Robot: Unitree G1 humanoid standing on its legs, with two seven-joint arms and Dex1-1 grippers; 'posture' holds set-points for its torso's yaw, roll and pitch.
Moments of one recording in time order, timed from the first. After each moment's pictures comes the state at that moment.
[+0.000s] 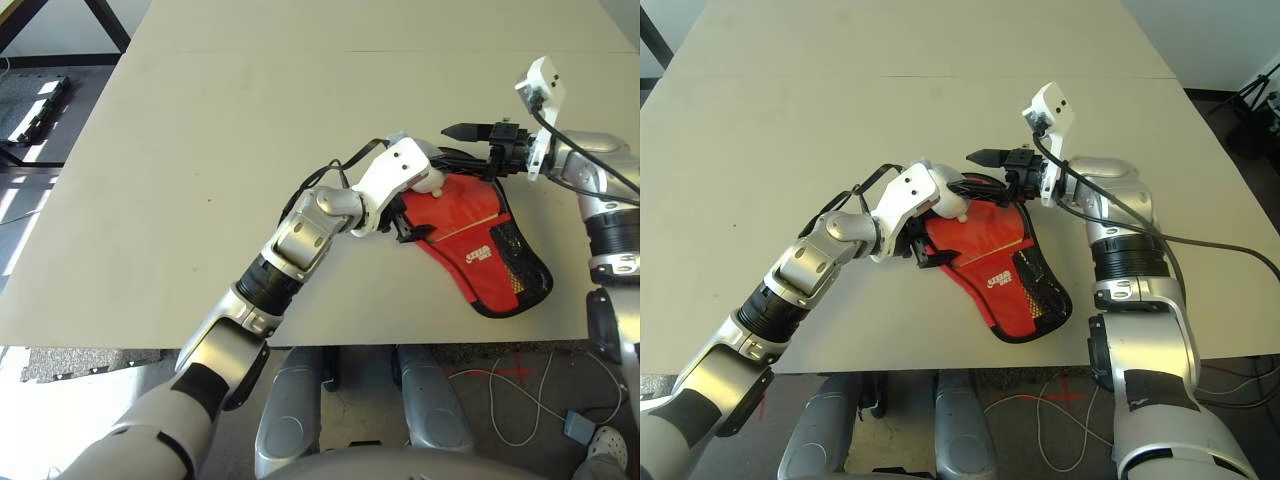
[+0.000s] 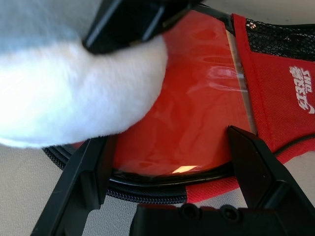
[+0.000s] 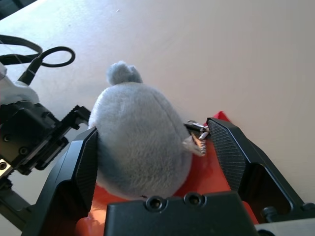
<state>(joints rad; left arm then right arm) -0.78 0.19 -0.44 0.10 -0.03 0.70 -0.74 -0.94 -0.59 0.05 0.56 0.27 0.46 1.25</state>
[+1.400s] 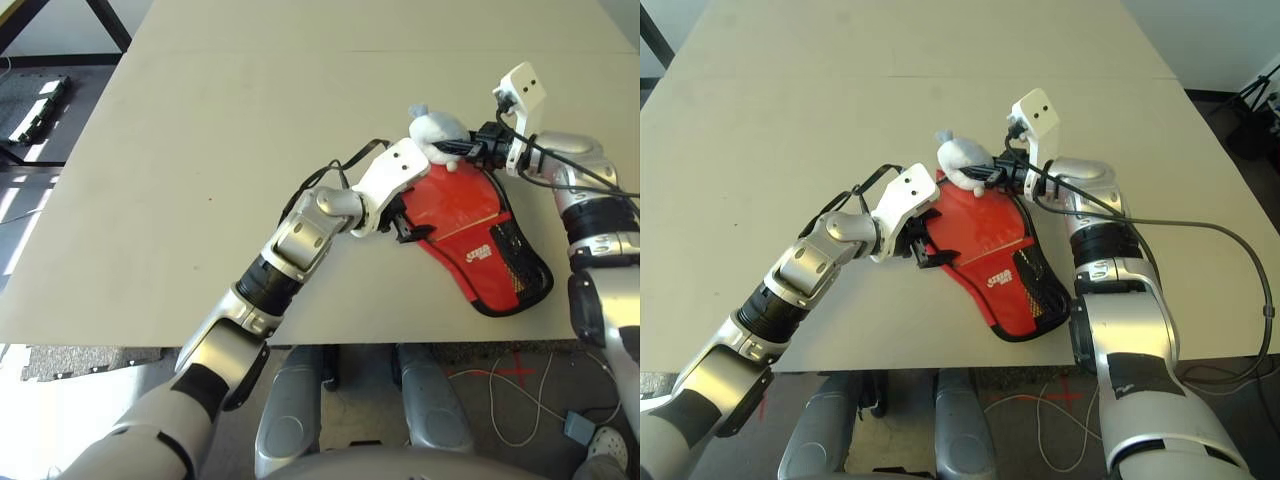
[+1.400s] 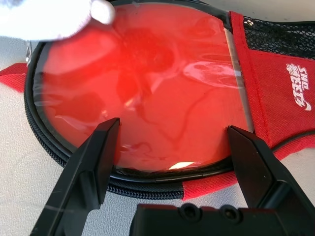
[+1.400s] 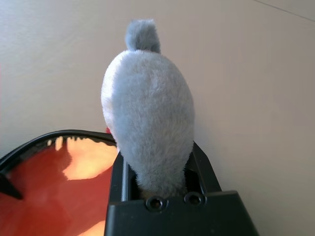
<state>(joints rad) -0.78 0.19 -0.45 0.10 -0.03 0.70 -0.74 -1.09 -0.56 0.04 0.97 0.12 0.12 0.94</state>
